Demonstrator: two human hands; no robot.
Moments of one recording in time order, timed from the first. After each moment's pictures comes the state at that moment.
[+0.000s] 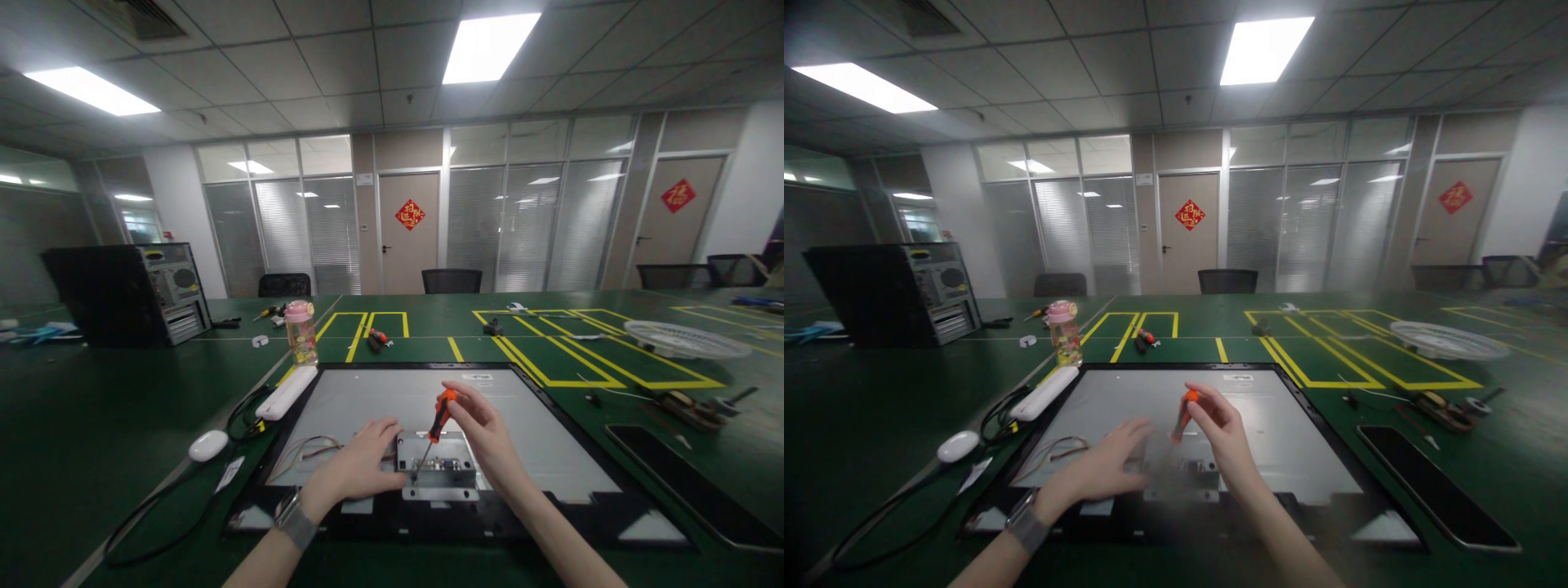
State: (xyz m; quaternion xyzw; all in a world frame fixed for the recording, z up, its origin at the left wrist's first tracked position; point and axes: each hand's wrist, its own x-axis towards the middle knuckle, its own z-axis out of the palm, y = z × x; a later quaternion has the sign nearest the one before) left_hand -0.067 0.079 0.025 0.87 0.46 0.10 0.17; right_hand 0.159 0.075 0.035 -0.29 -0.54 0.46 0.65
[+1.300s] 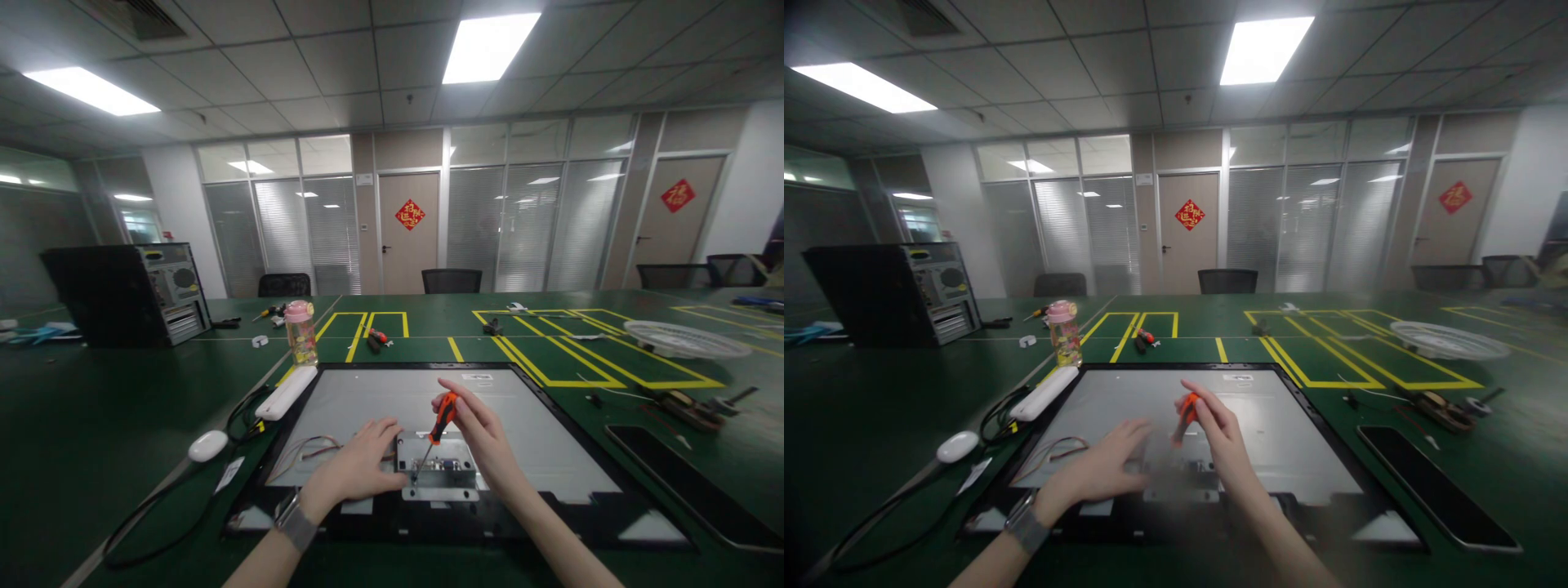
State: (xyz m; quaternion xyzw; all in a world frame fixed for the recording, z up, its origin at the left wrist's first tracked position) left_hand -0.068 0.080 0.023 0.87 0.45 0.12 0.18; right_hand 0.159 0.073 0.032 -0.27 -0.58 0.44 0.63
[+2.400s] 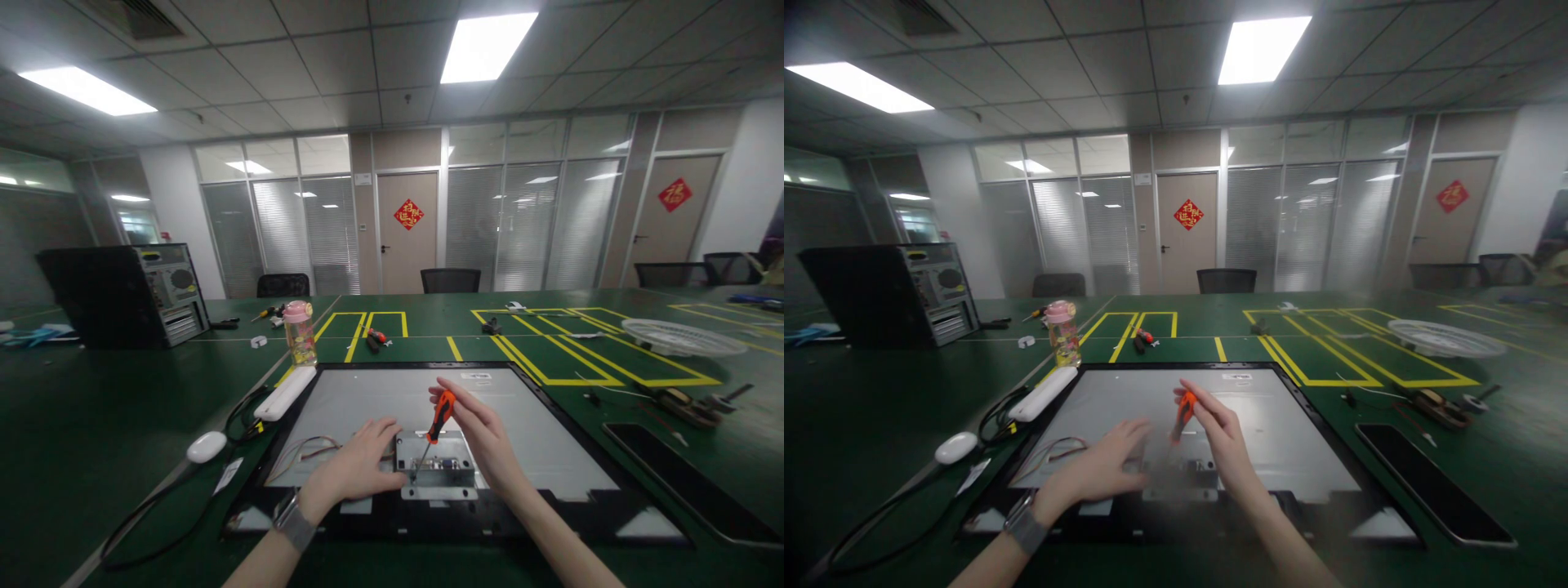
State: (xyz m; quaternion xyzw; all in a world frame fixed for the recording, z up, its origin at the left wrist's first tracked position) left_hand -0.068 0.080 0.023 0.87 0.45 0.10 0.17; right_hand 0.165 0.077 0.027 -0.26 -0.59 0.45 0.62
